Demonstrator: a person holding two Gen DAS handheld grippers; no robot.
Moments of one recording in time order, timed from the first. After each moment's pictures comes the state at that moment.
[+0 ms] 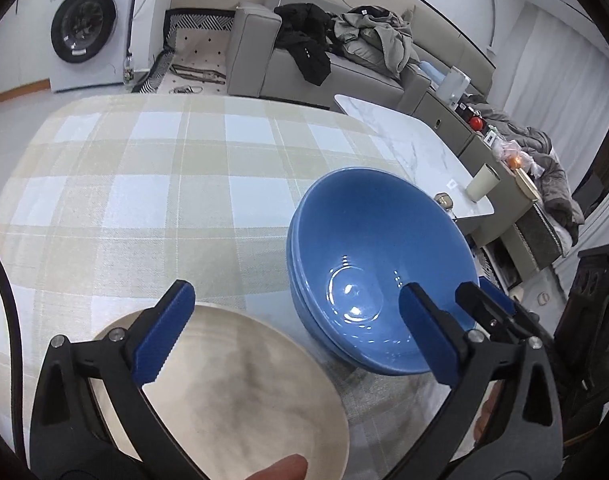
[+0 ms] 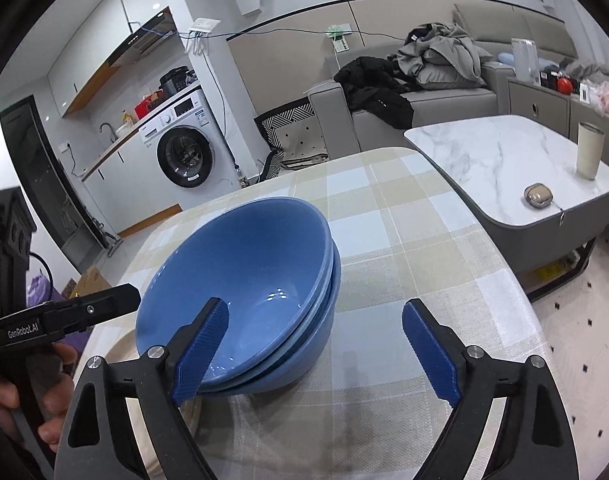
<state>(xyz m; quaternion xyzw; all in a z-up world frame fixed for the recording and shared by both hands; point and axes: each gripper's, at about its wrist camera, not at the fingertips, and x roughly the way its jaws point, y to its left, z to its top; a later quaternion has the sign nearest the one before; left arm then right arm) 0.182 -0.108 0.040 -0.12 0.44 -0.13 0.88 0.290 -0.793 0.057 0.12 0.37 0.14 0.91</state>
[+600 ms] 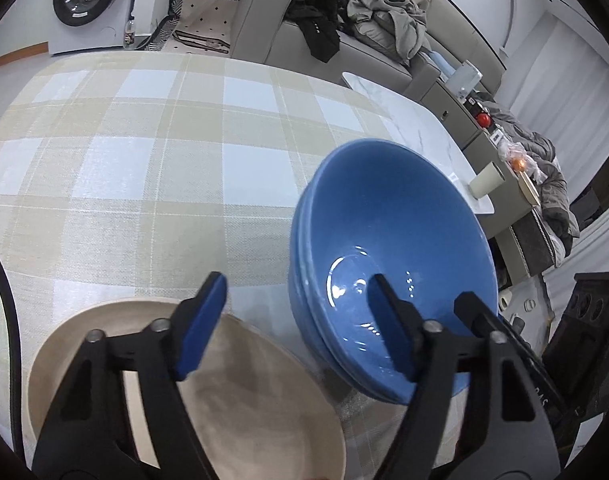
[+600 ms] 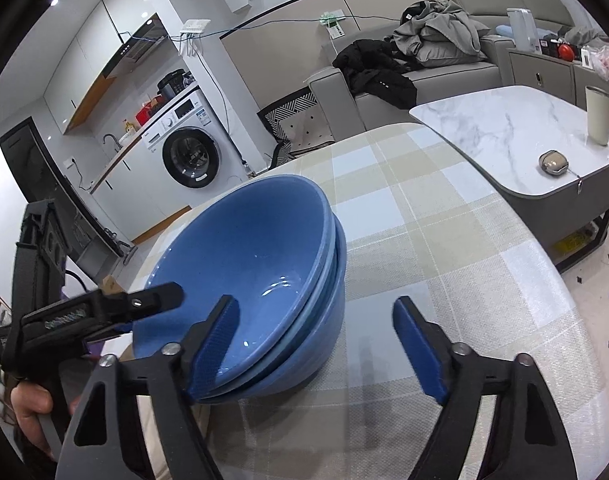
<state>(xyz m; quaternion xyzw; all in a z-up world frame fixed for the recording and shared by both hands) 0.218 -0.118 -0.001 -0.16 0.47 -0.14 0.86 0.299 -0.789 0.036 0.17 0.39 0.17 0.89</state>
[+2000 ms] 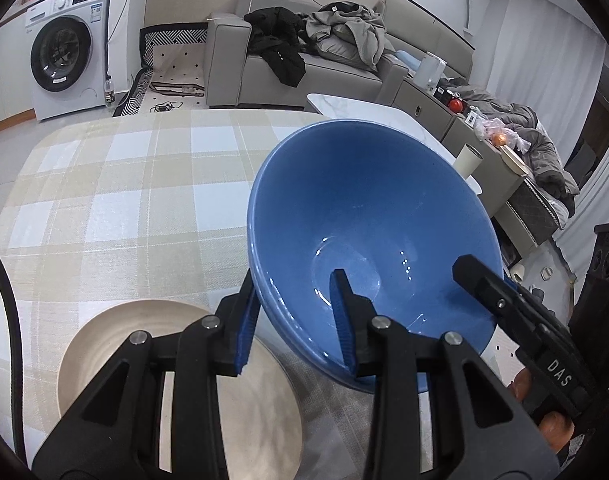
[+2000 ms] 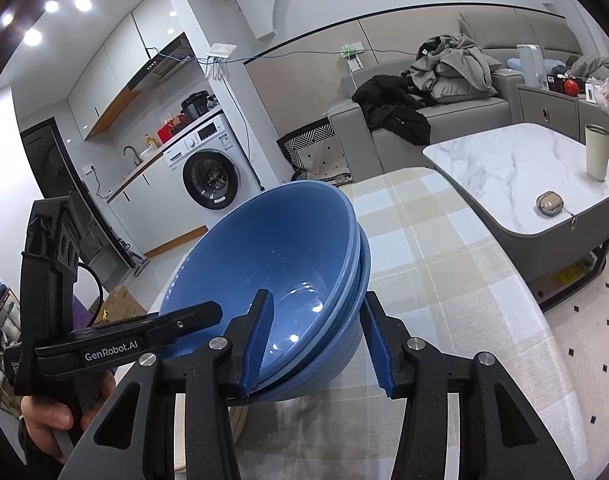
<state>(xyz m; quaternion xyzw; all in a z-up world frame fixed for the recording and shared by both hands) 0.153 -0.154 0.066 -0.07 0.42 -0.16 0.89 0.253 -0.793 0.092 0.15 0.32 0.18 0.92</state>
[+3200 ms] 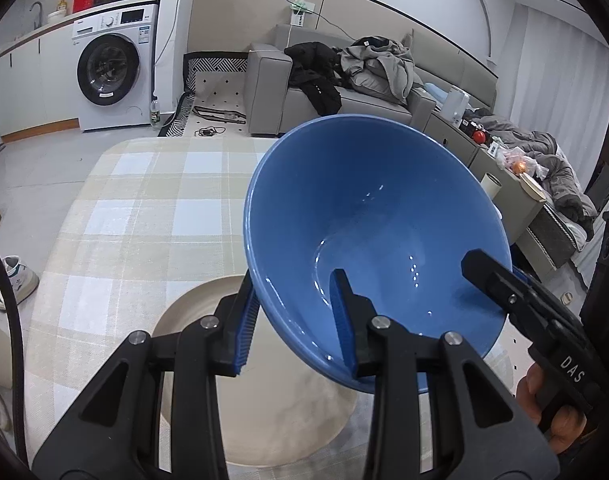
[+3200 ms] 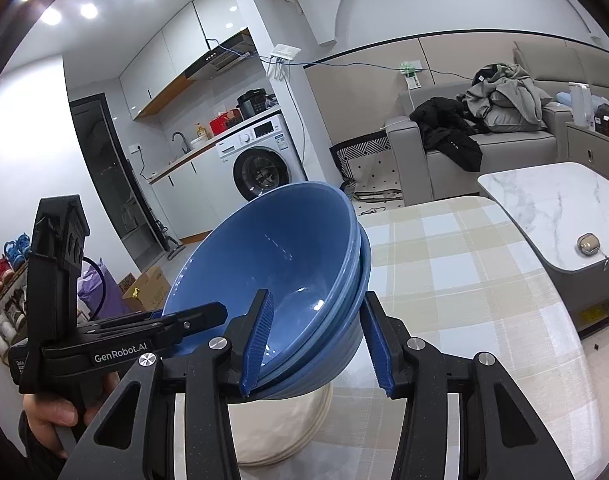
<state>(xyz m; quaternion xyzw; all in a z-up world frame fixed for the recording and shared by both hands) 0.037 -0.085 0.128 -0.08 0.37 -0.09 0.92 0.205 -0.731 0.134 0.11 0.29 0.26 0.91</state>
